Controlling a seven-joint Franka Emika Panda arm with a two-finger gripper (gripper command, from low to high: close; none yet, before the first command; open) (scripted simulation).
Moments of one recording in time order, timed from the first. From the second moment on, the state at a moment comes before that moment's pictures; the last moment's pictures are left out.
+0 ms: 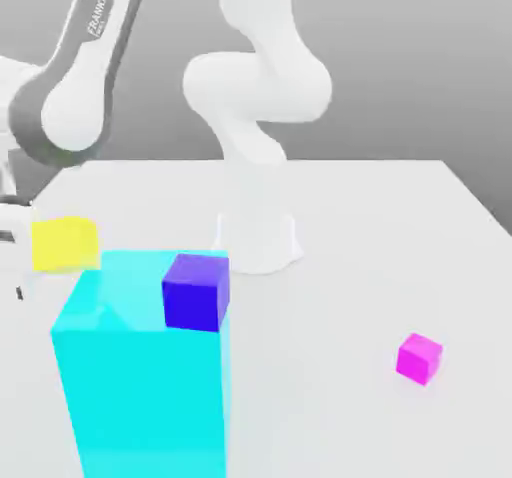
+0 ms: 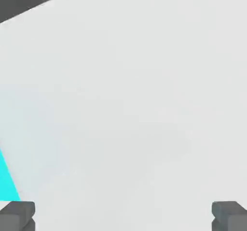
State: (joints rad) arm -0.29 0.12 -0.48 -2.60 0.25 2.63 0.31
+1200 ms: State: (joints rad) arm -0.44 0.14 -0.11 -2.94 0.14 3.09 0.89
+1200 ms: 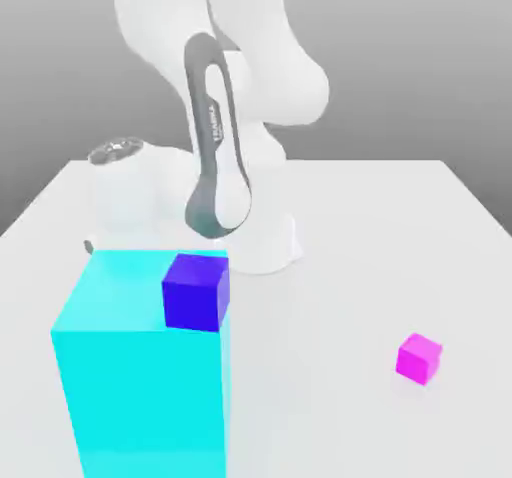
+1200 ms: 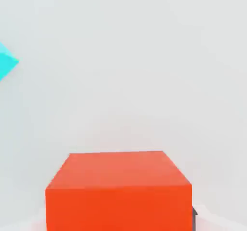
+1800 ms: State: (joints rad) arm -0.16 -0.06 -0.04 -2.96 0.37 2.61 0.62
